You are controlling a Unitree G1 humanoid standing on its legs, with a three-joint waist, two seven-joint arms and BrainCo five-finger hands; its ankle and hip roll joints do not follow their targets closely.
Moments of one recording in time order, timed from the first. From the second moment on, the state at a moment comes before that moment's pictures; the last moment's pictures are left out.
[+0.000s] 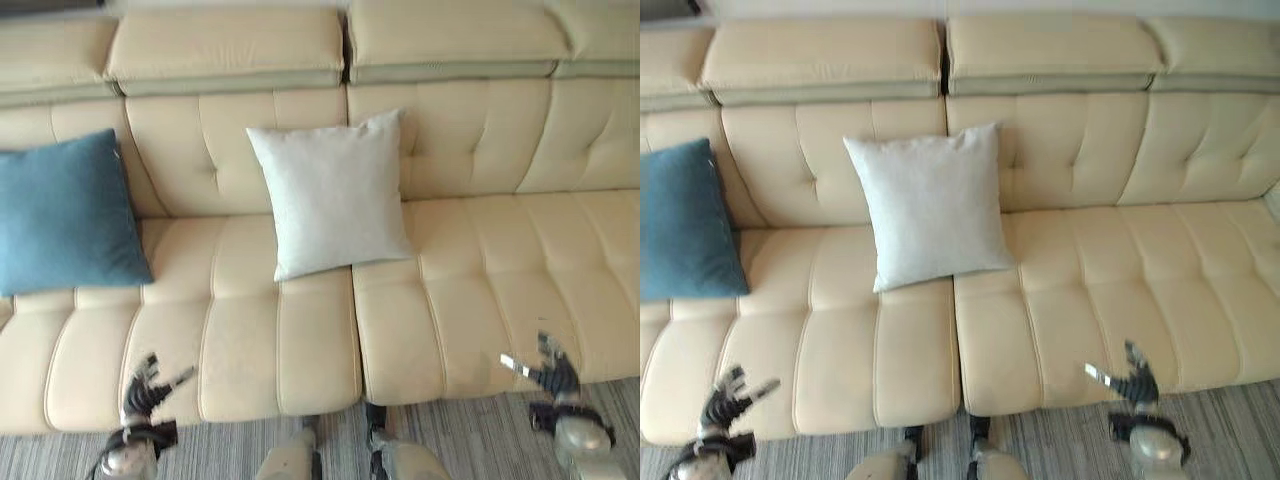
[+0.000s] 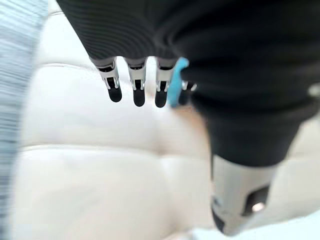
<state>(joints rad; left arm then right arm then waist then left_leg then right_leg) 0.29 0.40 0.07 0.55 -0.25 -0.09 0.12 0.23 -0.42 -0.09 0.46 0.08 -0.06 -0.12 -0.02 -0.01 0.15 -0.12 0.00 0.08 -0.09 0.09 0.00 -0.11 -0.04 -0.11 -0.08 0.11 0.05</state>
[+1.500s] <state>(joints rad) 0.15 0.37 -0.07 0.58 -0.14 -0.07 0.10 0.09 -0.33 -0.01 0.54 0.14 -0.05 -0.12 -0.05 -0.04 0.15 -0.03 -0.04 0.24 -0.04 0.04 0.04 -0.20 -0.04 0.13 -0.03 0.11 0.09</state>
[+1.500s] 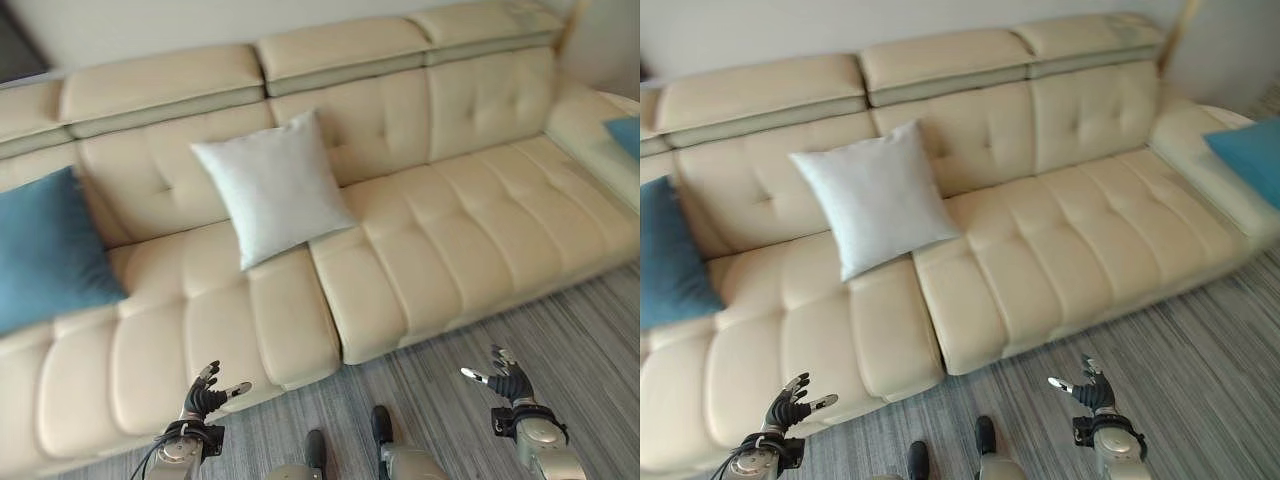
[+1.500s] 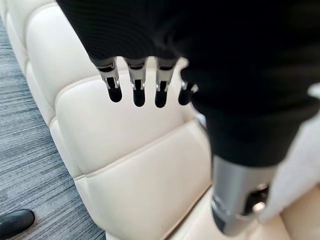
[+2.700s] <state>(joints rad) 0.14 0.34 -0.13 0.55 -0.14 -0.05 0.06 0.10 -0.33 0.06 0.53 0.18 -0.04 -0.14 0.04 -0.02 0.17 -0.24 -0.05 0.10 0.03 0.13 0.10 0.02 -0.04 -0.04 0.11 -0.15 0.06</state>
